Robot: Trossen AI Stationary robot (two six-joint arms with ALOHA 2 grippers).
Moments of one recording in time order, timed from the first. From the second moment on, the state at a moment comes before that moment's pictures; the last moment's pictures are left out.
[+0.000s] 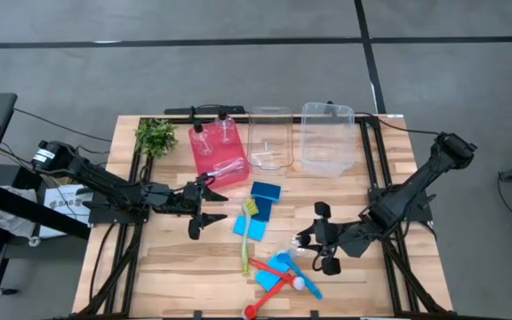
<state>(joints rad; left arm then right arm) -0.33 1.11 0.31 0.76 -0.27 -0.19 0.68 1.14 0.83 -0.24 0.55 0.35</state>
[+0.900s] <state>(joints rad) -0.35 0.88 0.31 0.65 -0.27 -0.10 -0.12 1.34 1.27 -0.09 0.02 -0.13</state>
